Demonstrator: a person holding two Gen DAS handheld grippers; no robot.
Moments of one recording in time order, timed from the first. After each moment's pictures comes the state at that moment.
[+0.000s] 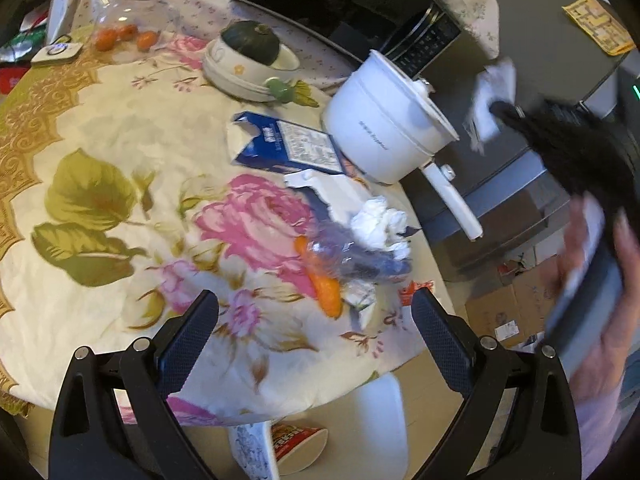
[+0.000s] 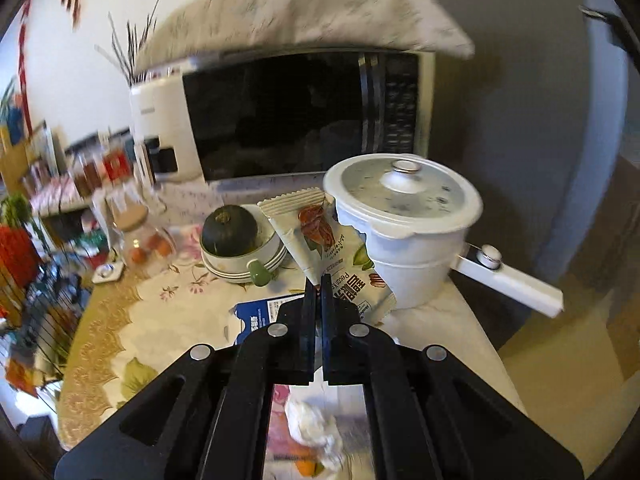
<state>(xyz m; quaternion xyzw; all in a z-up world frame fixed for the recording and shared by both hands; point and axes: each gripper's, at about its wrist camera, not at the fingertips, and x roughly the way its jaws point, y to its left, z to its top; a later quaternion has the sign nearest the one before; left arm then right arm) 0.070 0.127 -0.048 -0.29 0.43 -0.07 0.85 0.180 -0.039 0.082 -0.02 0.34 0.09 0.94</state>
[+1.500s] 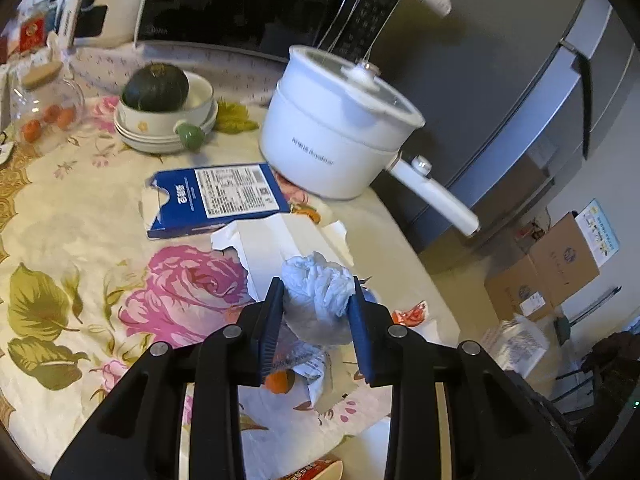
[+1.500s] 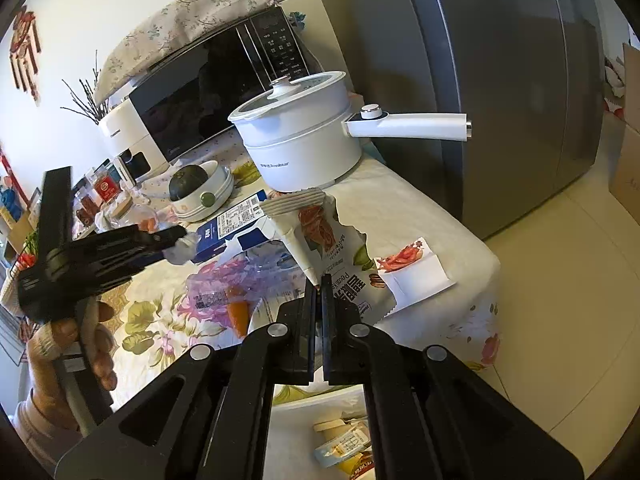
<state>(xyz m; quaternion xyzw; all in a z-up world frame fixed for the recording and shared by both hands) 0.149 0.052 -0.019 -0.19 0.42 -0.10 0.88 0.047 -0.183 0.009 0.11 0.38 0.05 0.92</state>
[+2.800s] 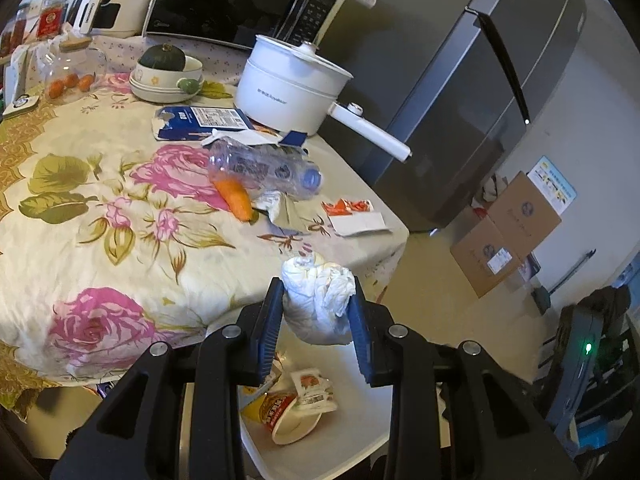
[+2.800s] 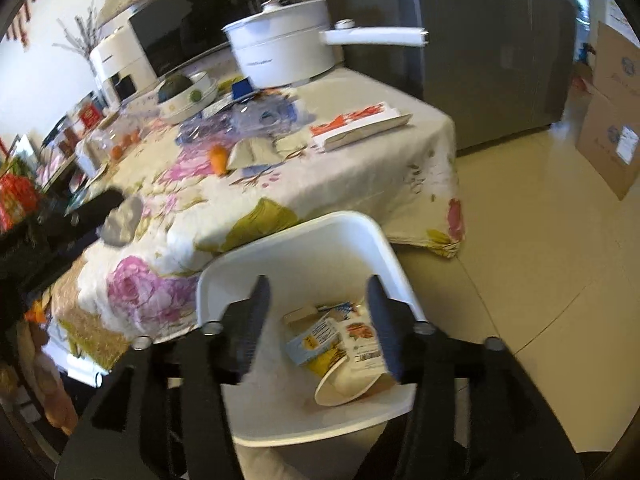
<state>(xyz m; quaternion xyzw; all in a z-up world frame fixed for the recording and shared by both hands) -0.051 0.027 -0.051 -0.17 0.39 -0.16 0.89 -0.092 -0.168 -0.048 0.07 0.45 -0.02 0.89</state>
